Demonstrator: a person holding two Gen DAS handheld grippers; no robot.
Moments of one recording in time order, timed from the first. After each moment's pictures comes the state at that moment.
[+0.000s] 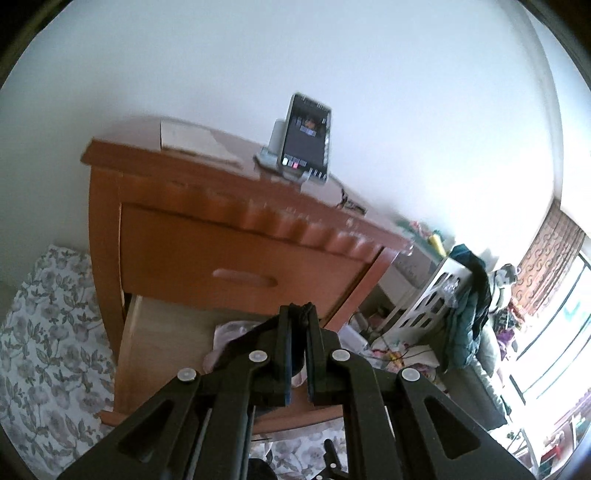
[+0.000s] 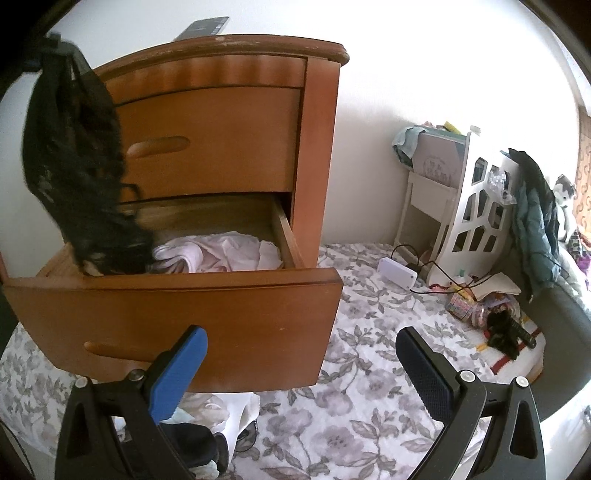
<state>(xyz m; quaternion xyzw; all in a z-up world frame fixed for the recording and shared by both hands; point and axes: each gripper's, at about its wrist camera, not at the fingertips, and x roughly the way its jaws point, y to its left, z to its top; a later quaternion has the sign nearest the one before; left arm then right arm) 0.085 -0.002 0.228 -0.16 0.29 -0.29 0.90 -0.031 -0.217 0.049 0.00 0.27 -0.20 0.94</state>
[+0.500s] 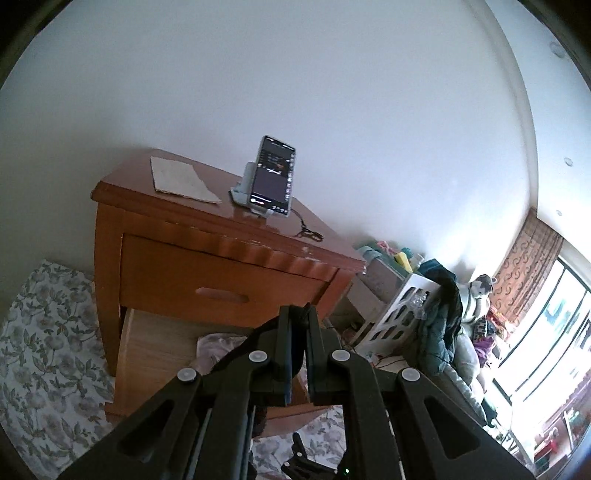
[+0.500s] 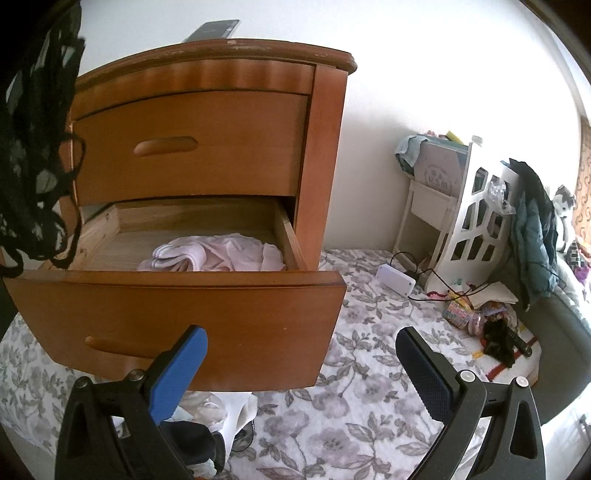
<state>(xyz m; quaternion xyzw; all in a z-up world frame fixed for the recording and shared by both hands) 0.032 0.022 0.268 -0.17 0.25 -0.33 0.90 -0.034 -0.211 0.049 -0.01 0.27 -0.20 0.94</state>
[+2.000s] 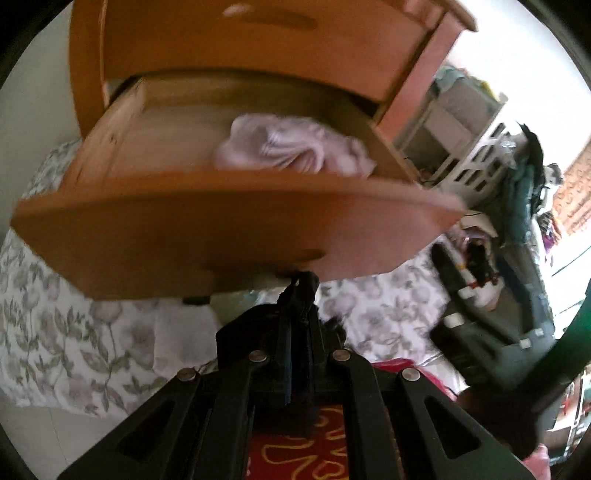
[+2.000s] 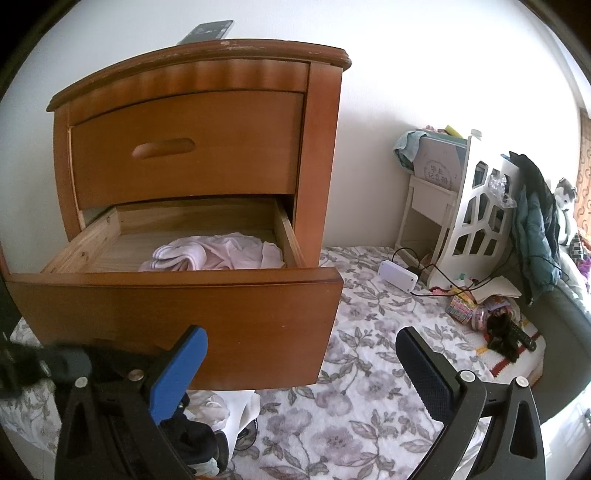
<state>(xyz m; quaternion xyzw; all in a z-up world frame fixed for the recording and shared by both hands) 0.043 -0.058 0.016 -0.03 0.51 -0.25 0.82 -0.035 -0.215 0.049 0.00 0.27 -0.20 0.94</state>
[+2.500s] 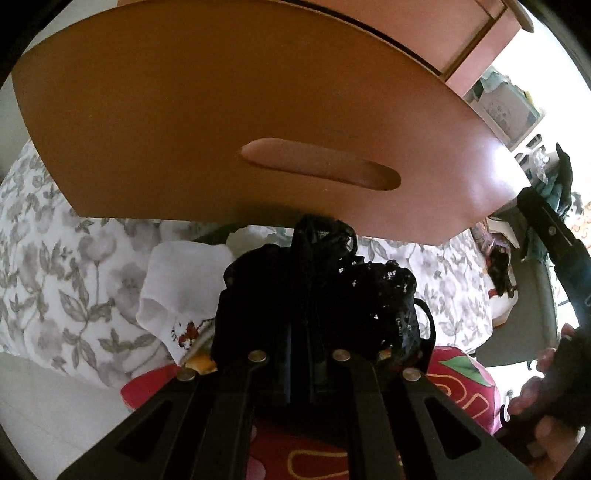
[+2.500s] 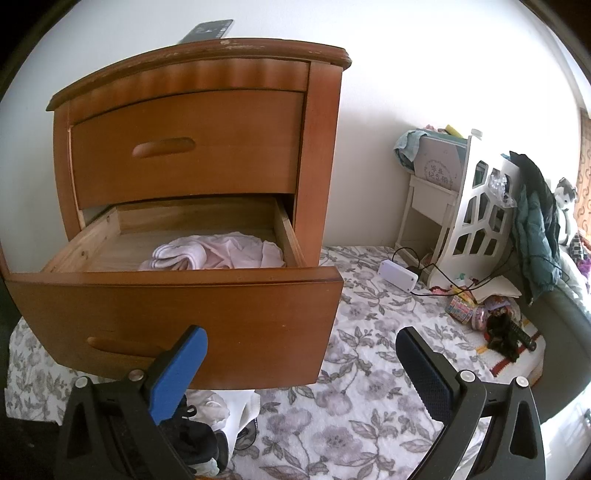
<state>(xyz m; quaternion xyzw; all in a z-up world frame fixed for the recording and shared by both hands) 0.031 -0.043 -0.053 -0.08 0.55 -0.20 0.81 -0.035 -0.215 0.048 0.00 0.27 -0.20 0.94</state>
